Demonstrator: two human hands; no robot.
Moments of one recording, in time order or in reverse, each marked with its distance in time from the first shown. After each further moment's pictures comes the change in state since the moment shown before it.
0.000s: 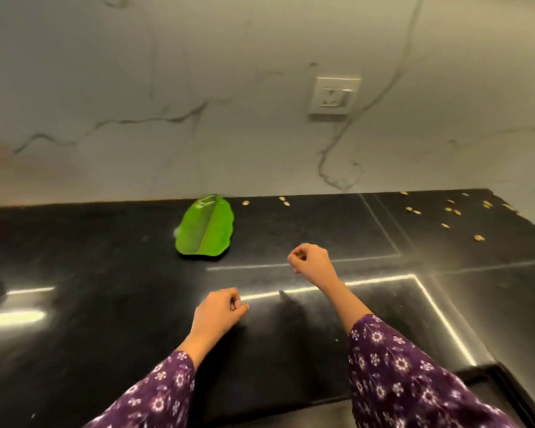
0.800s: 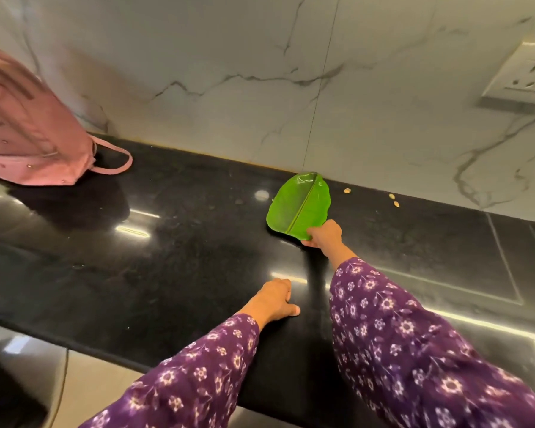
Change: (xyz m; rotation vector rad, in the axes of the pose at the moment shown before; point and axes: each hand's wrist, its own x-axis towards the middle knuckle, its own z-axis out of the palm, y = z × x) left_hand 0.024 -0.046 -0.006 0.013 -0.302 -0.238; right_hand 0.104 -0.092 0.154 0.258 -0.243 0.237
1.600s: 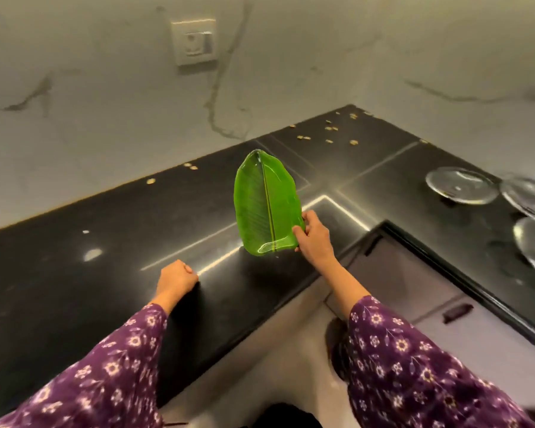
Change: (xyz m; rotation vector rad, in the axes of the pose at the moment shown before) left_hand -0.024 0.053 0.022 0.112 0.083 0.187; right_hand -0.267 0.178 -0.163 0.025 0.807 -0.116
